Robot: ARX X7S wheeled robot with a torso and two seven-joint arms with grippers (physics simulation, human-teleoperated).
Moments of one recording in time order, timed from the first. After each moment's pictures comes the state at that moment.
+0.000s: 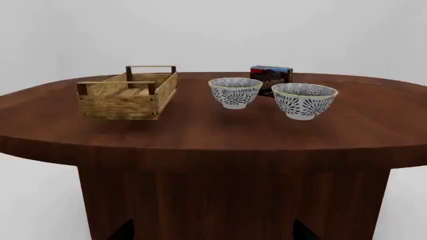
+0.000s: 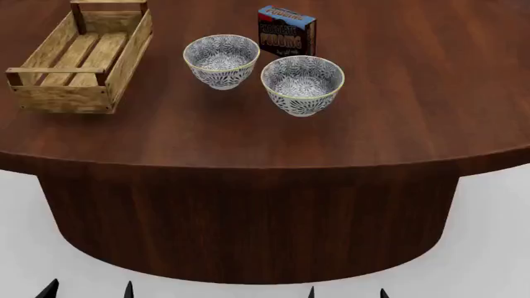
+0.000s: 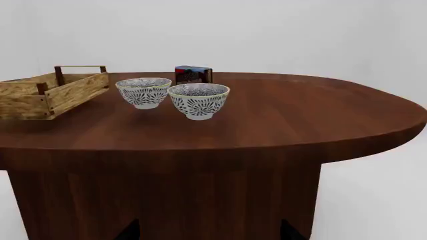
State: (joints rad) left arm 0.00 0.00 0.00 0.00 0.00 0.00 0.00; right arm 0.00 0.00 0.00 0.00 0.00 0.00 0.00
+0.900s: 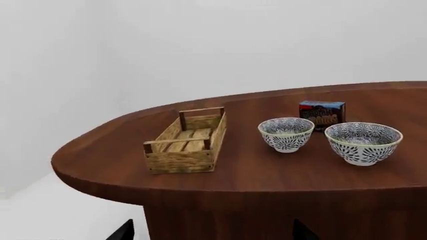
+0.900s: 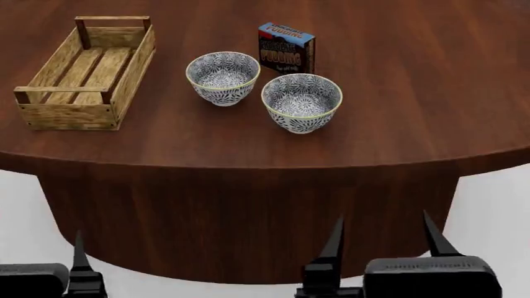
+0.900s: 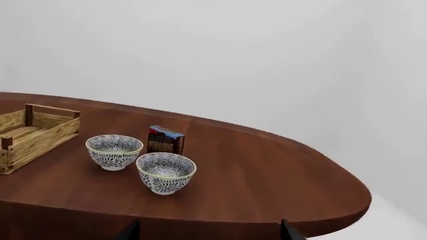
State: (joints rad) left arm -0.08 -0.11 0.03 0.39 0.04 -0.43 -0.17; right arm 0.12 0.15 -0.06 -0.48 -0.05 0.47 0.08
